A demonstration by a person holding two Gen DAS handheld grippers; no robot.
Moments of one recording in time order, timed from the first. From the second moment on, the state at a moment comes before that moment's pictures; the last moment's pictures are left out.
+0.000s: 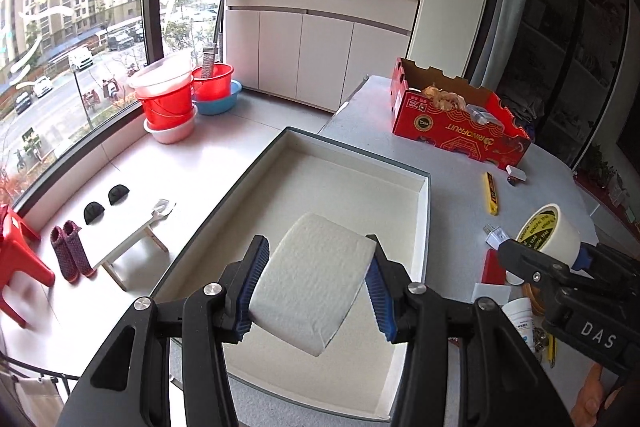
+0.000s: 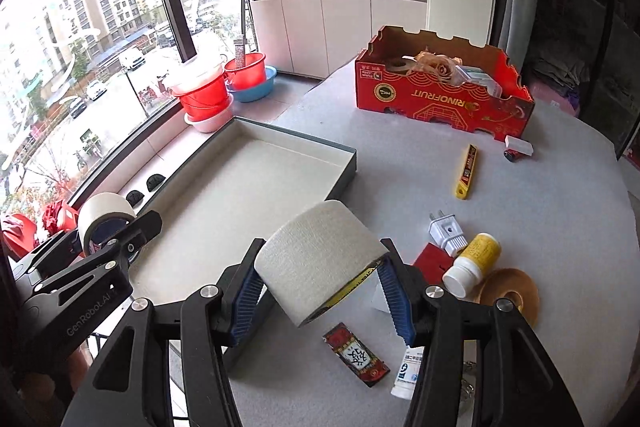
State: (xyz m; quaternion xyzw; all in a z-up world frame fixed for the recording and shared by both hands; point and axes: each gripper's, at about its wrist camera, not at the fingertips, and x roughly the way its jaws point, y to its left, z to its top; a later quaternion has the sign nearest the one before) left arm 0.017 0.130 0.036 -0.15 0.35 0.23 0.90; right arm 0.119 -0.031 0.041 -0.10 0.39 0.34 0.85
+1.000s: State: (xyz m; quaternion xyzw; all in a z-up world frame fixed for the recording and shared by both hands) left arm 0.127 0.207 -0.009 -0.13 0.40 0.28 0.86; right arm 0.204 0.073 -0.021 -0.09 0.48 0.34 0.81
